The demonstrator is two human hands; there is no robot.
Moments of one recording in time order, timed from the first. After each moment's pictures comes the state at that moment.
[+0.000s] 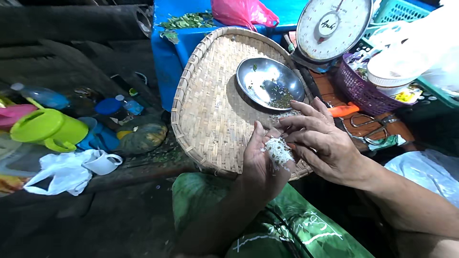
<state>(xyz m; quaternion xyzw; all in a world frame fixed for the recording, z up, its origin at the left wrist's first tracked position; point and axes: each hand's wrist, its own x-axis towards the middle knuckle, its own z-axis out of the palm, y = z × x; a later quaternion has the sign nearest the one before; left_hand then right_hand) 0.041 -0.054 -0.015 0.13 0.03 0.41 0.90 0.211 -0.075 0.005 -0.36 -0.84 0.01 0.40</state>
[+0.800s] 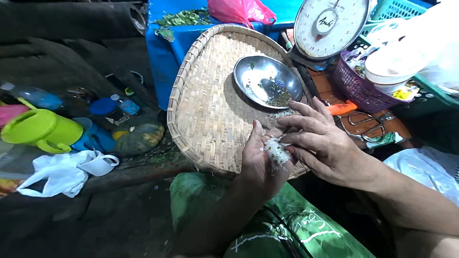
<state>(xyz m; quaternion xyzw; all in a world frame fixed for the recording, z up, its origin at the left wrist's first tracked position) 0.041 -0.055 -0.015 0.13 0.06 0.41 0.90 0.212 -0.081 0.011 -0.38 -0.86 0.01 0.35</state>
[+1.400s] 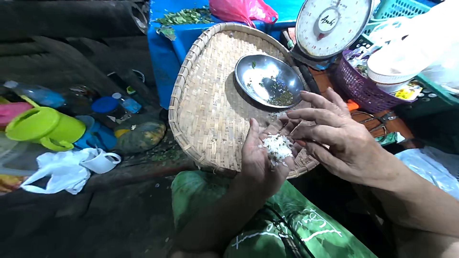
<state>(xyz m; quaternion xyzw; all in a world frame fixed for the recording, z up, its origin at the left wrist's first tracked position) 0.041 -0.053 -0.011 0.13 0.07 0.42 0.90 0.224 -0.086 0.029 -0.39 -0.86 0.00 0.33</state>
